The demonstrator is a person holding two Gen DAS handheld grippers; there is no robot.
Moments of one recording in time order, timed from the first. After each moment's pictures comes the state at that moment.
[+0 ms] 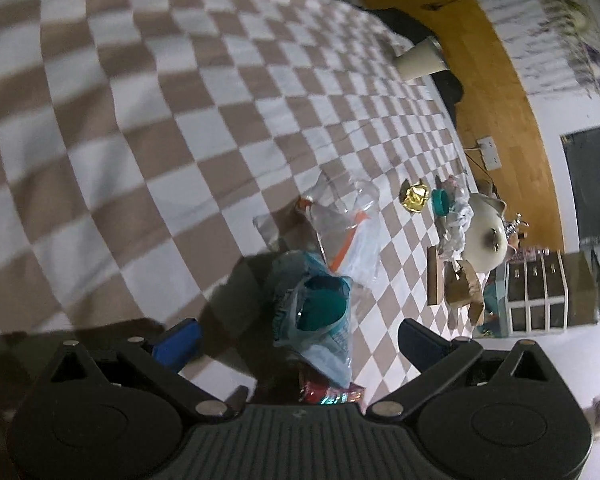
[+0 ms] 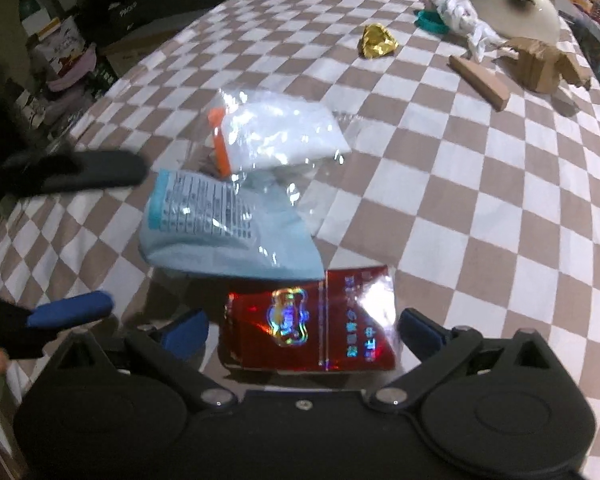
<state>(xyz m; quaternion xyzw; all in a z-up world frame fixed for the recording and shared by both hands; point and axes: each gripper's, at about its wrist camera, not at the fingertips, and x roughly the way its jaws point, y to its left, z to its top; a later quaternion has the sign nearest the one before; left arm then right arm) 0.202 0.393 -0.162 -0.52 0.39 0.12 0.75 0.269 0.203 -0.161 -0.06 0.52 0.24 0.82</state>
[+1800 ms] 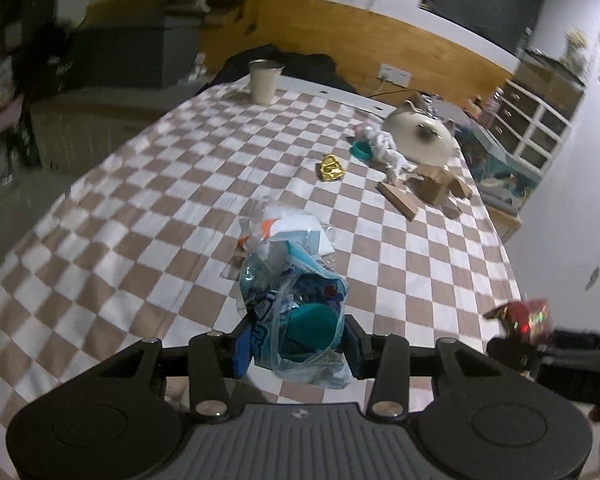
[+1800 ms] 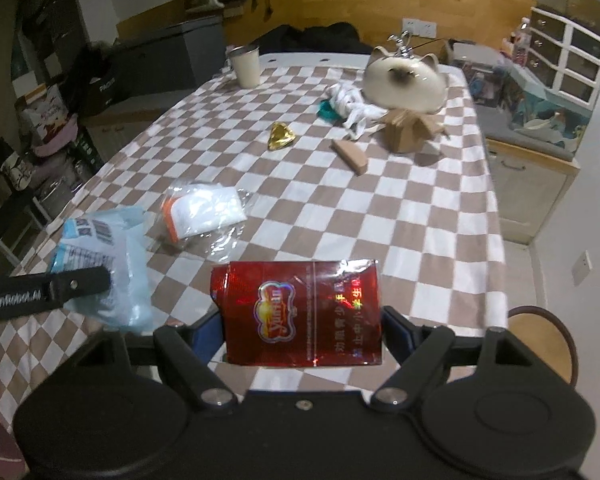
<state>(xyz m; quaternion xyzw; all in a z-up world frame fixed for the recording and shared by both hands) 0.147 0.292 -0.073 -0.12 0.38 0.07 0.92 0.211 0.076 -0.071 -0.03 0.42 0.18 0.89</state>
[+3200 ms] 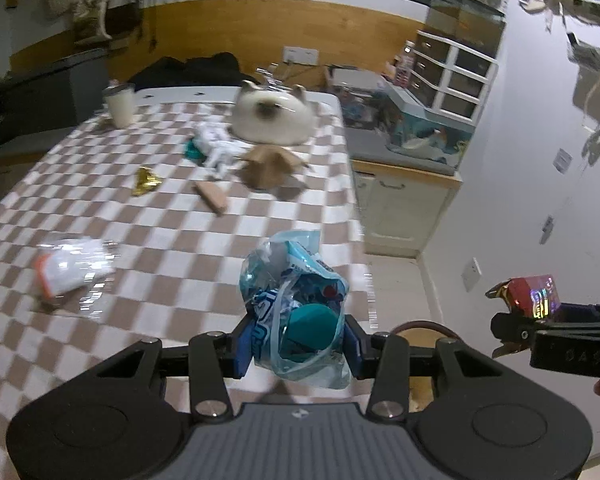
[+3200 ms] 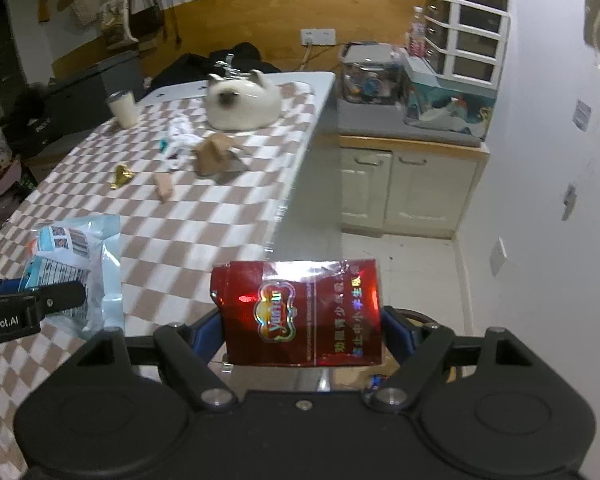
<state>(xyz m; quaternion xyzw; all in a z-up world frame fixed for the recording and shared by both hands) 0.229 0.034 -0.065 -0.05 0.39 0.01 0.92 0.264 -0.170 -0.067 -0.01 0.41 0.11 0.91</state>
